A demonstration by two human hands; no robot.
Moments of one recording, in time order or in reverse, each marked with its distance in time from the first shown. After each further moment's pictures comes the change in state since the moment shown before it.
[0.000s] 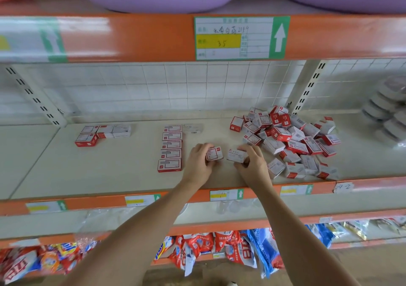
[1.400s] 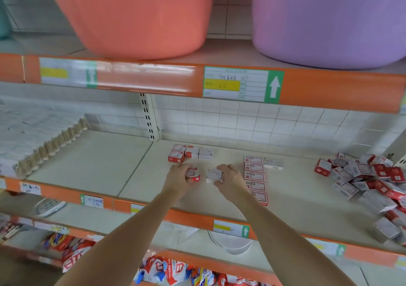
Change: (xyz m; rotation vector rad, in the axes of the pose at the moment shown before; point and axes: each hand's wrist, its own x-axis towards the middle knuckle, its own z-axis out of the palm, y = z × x) left_hand -0.042 -0.177 -0.247 0.293 0.021 -0.383; right_hand 0.024 -0.217 0.212 -0.143 -0.438 -0.234
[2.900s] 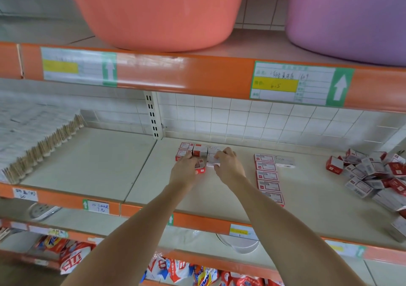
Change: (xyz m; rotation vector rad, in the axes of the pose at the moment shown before) left_hand 0.032 -0.013 -0.011 0.143 0.001 0.100; right_hand 0.058 -0.040 0.018 -0.160 0.077 0.029
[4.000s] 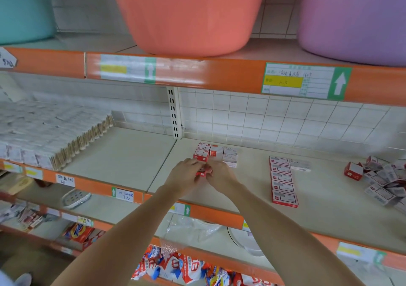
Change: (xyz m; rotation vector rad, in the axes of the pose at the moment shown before) left_hand -0.047 -0.035 -0.045 0.170 -0.002 0.272; right_hand -0.033 -0.068 0.016 0.179 -0.160 -0.155
